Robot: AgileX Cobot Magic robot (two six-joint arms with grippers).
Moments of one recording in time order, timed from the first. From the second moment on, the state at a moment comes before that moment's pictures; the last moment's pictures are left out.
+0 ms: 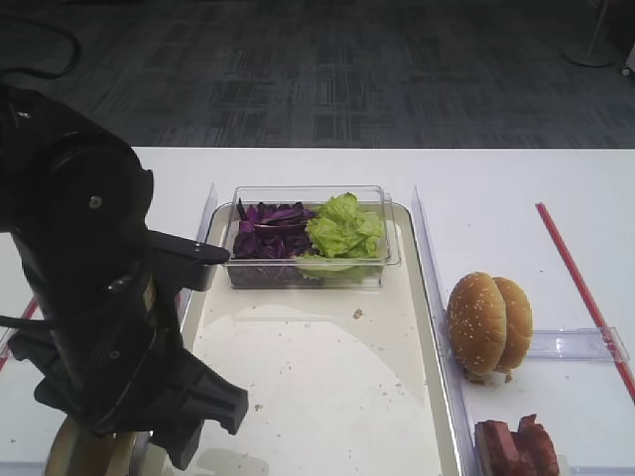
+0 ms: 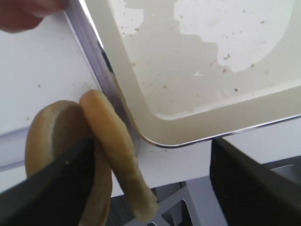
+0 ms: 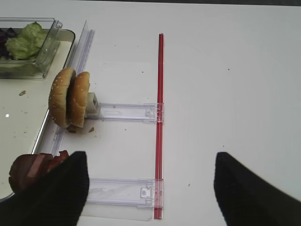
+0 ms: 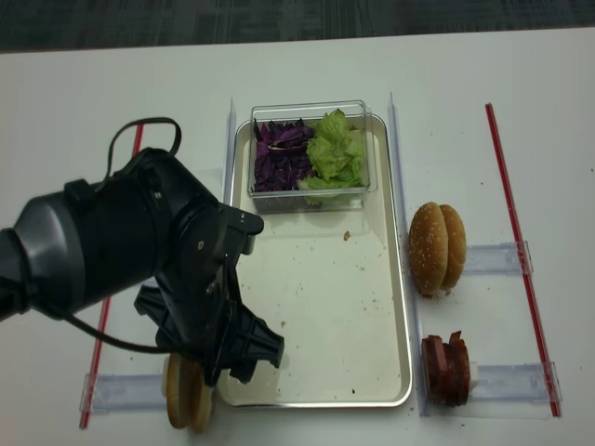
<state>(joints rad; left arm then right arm) -0.74 1.54 -0.91 0.02 1.03 -0.47 -0.02 -0.02 -0.48 0.08 1.13 -0.06</state>
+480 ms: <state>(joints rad) -0.74 1.54 -0.91 0.02 1.07 -0.52 -0.02 -0.02 -0.48 0.08 1.13 -0.06</state>
